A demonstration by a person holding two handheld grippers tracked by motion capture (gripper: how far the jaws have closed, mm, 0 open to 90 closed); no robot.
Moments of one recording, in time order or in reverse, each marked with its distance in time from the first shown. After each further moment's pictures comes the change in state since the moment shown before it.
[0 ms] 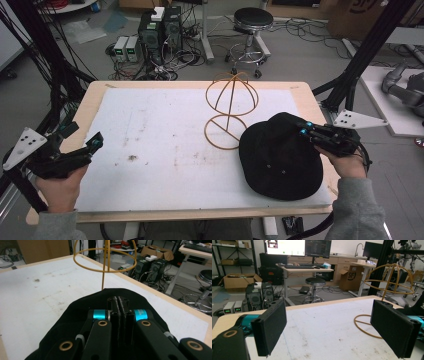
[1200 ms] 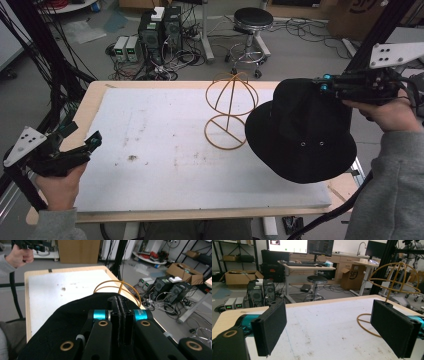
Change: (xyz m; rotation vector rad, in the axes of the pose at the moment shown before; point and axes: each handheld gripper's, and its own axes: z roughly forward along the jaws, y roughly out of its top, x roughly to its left) left arm 0.008 -0.005 0.003 0.017 0.012 -0.015; right arm -0.034 0.140 -0.035 0.011 0.223 -0.233
